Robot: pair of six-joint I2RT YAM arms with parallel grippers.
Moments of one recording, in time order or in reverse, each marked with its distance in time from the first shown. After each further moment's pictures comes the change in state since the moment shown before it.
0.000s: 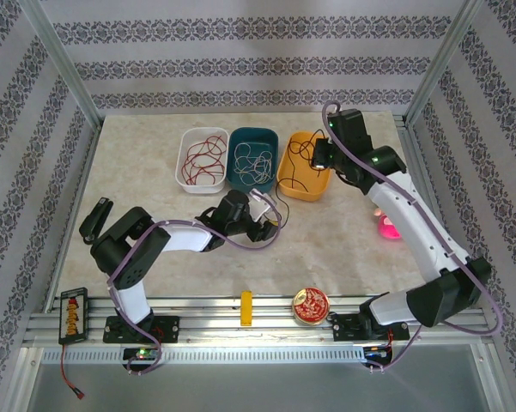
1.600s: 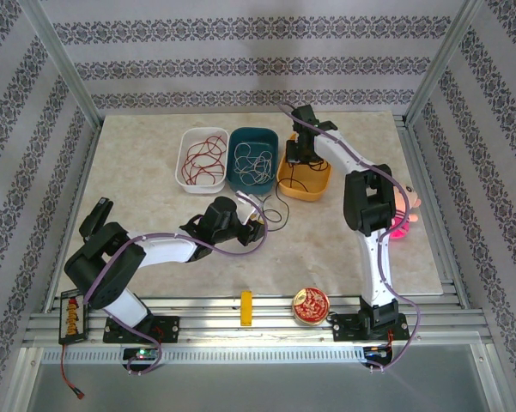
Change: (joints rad) left arm -0.002 -0.201 -0.145 -0.010 -0.079 -0.139; right arm -0.100 0.870 0.475 -0.006 -0.186 -0.078
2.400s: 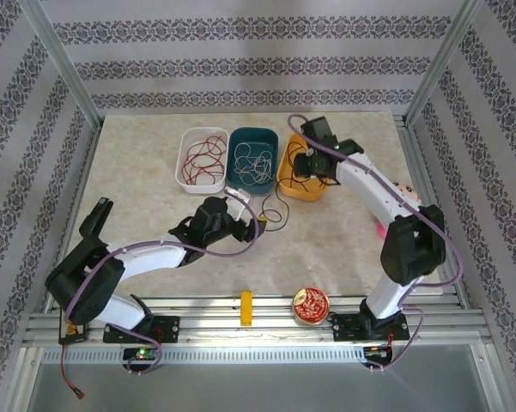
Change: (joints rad) left arm 0.000 -0.165 -0.052 -0.002 -0.123 -0.043; right arm 0.127 -0.607 -0.553 0.037 0.146 0.014
